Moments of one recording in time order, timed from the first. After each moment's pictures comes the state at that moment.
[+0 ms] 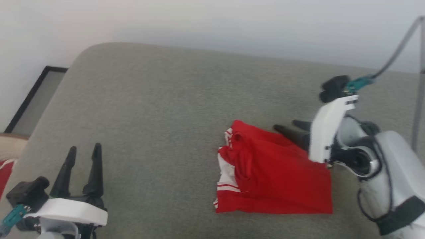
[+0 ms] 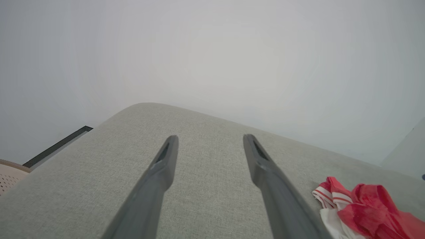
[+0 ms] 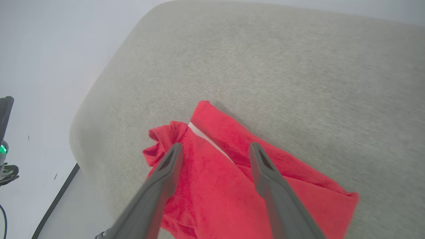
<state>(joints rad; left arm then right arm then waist) -0.06 0.30 -0.02 0.15 -0.60 -0.06 -0.26 -0.55 -0.26 0.30 0.30 0.80 0.13 0.75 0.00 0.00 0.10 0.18</state>
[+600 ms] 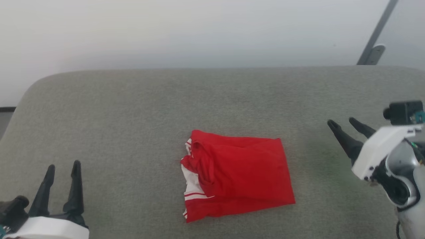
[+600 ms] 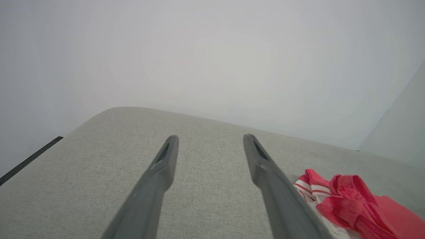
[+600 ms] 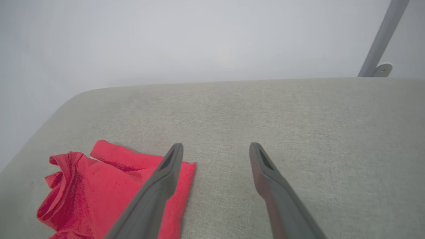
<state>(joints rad) 0.05 0.35 0.04 0.10 -0.60 -0.04 -0.26 -0.36 -0.39 0.15 0.24 0.71 0.13 0.37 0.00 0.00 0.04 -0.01</state>
